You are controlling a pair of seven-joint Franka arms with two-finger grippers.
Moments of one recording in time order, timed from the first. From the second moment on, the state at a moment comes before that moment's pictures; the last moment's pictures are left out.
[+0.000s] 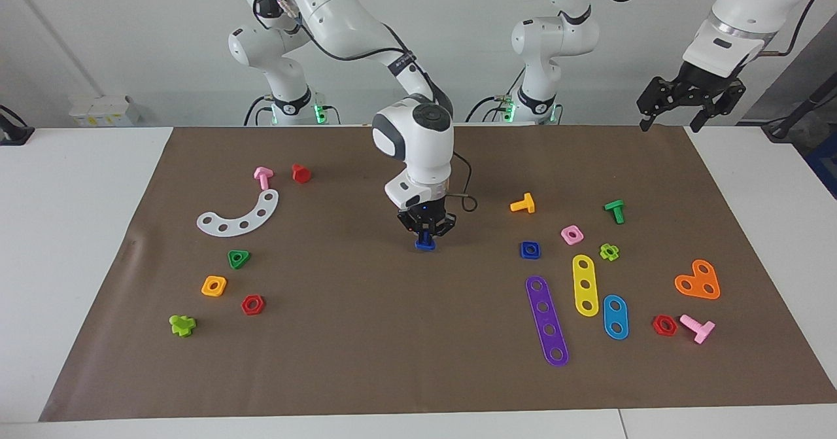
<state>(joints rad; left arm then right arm) -0.02 -0.03 0.00 -1.51 0.01 1.50 0.10 0.69 0.50 -0.06 -1.67 -0.11 2.30 0.96</state>
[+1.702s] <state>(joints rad) -0.08 0.17 -0.03 -1.55 -0.01 1.76 -0.04 0.38 0.19 -0.08 -1.68 -0.13 2.08 0.63</state>
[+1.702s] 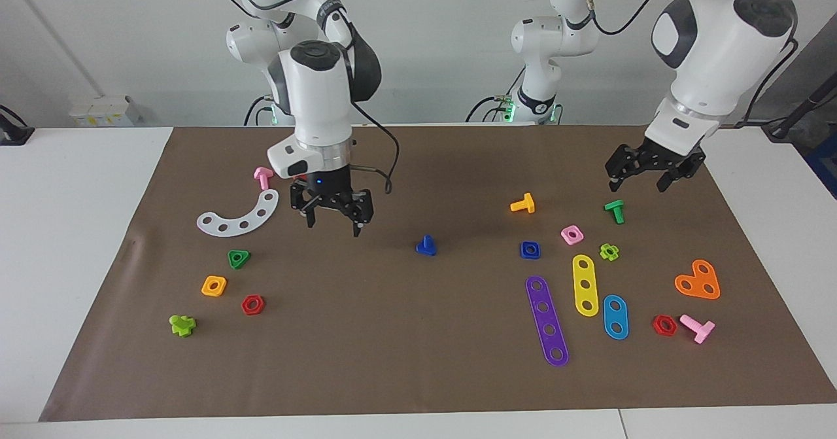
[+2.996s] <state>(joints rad) -0.22 0.25 -0.04 -1.98 -0.01 2.33 -0.15 0.04 -0.03 -0.08 -1.56 -0.02 1.52 0.16</state>
